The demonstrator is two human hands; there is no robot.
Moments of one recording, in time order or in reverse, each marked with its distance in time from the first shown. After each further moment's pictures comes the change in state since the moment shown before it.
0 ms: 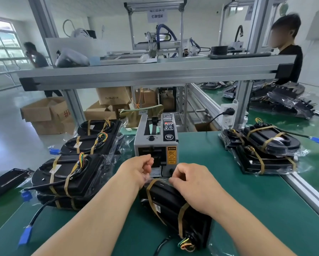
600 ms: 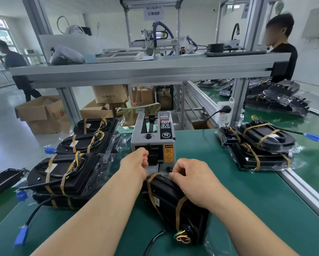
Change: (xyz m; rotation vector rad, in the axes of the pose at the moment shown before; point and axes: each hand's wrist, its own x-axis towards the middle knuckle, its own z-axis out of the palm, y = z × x) left_hand 0.015 -0.001 0.013 -0.124 0.136 0.111; right_hand 0.003 0.001 -0.004 0.002 0.026 0.052
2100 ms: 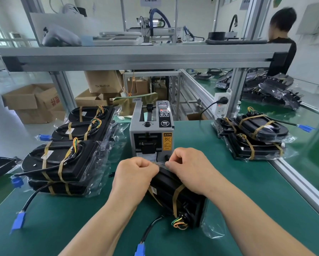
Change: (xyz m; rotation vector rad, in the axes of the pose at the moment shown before) left_hand -0.098 -0.042 -0.054 0.637 -0.057 0.532; right_hand -0.003 -0.003 0.008 -0.010 -0.008 -0.028
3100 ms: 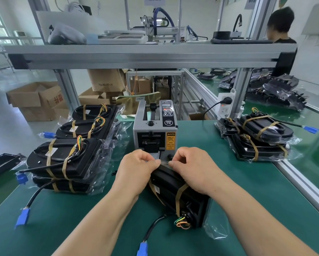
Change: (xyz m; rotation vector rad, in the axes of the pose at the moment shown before) left_hand 0.022 -0.006 -0.002 -0.056 -0.069 0.039; right_hand 0.000 -0.002 -0.001 -0.009 -0.013 -0.003
